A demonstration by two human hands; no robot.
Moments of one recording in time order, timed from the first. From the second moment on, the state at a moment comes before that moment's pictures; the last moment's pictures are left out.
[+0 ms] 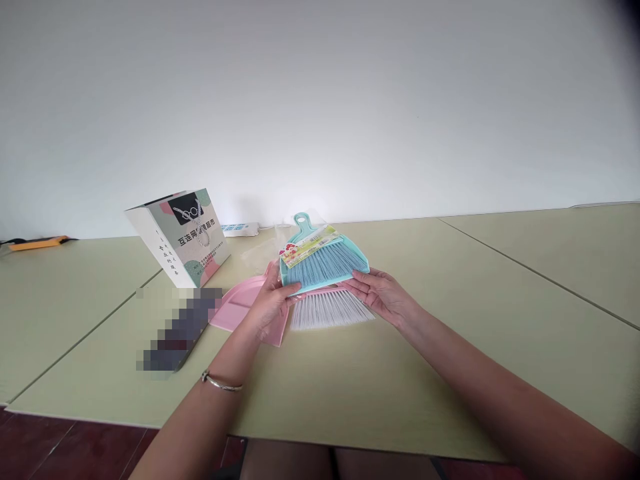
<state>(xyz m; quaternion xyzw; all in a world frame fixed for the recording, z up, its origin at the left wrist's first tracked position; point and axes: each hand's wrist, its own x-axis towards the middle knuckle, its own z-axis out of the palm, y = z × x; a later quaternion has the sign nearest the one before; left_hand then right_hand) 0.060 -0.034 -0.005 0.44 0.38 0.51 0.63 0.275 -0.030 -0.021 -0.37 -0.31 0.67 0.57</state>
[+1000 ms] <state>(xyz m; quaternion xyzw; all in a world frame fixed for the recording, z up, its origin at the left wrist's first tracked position) 0.067 -0.126 0.018 0.53 0.44 0.38 0.62 0.274 -0.127 -0.011 -0.46 -0.20 0.60 0.63</state>
